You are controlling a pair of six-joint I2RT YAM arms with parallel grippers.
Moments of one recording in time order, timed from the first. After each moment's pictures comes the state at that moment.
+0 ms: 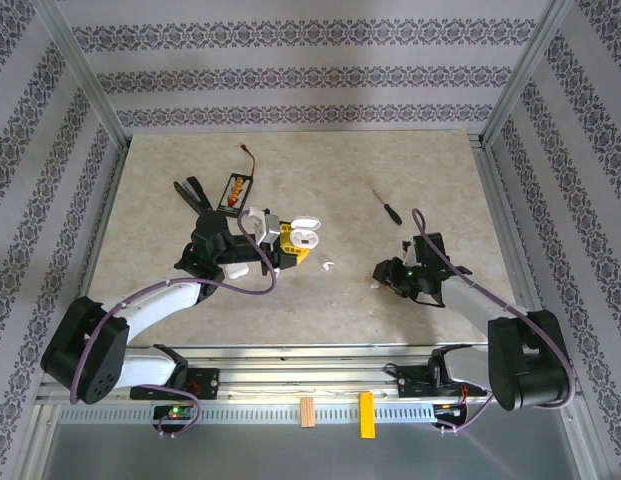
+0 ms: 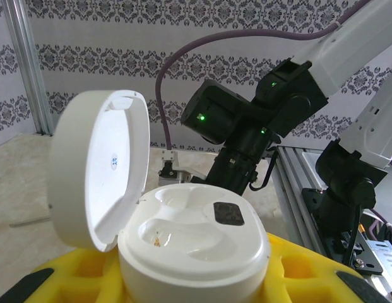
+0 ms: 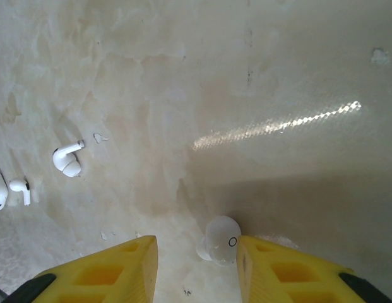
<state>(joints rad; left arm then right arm) -0.48 1.29 0.61 0.66 0.91 -0.01 0.16 1.24 0.45 -0.24 -0.47 0.69</state>
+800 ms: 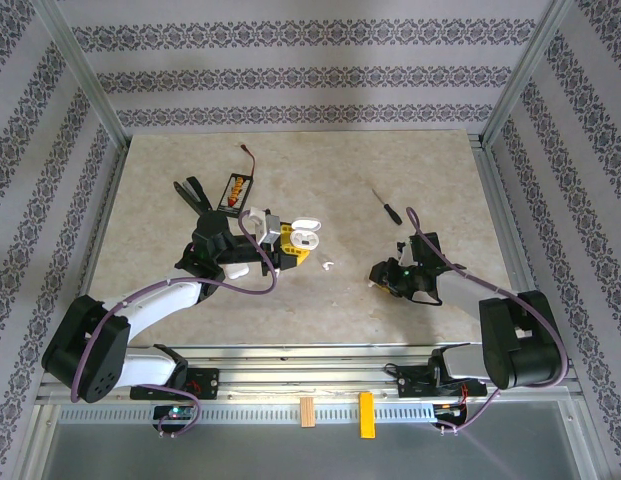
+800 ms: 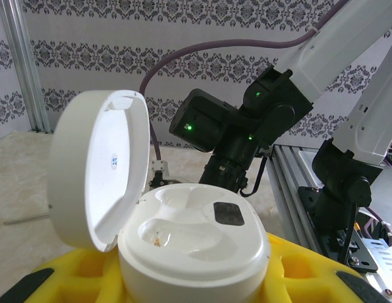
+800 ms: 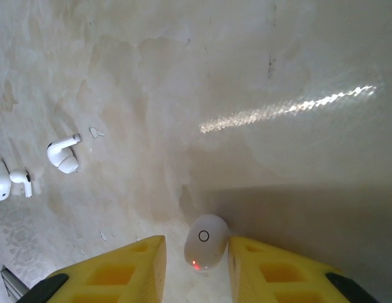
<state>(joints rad) -0.48 1.30 0.61 0.66 0.92 -0.01 0.16 1.34 0.46 -0.17 -0.54 0.68</state>
